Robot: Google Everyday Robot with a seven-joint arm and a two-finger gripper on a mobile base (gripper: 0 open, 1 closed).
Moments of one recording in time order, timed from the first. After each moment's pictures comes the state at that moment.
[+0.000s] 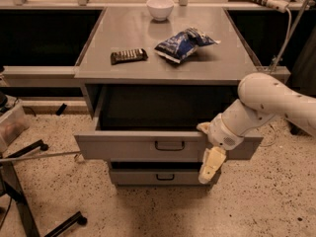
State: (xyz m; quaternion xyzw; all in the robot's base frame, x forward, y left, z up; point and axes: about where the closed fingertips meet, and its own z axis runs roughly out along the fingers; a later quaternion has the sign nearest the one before) arm 0.495 -0.131 0.671 -0.63 0.73 0.21 0.15
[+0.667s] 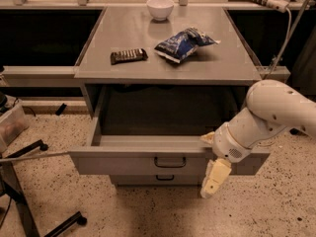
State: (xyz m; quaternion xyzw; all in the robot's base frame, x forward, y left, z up) arm 0.449 -0.130 0.688 -0.61 0.75 0.22 0.15
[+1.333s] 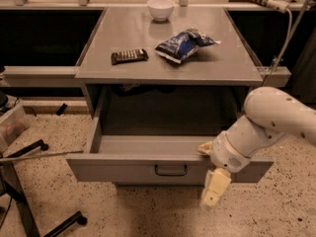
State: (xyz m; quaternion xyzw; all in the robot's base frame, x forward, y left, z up) arm 0.418 -0.118 0.683 -0.61 0.74 0.25 0.12
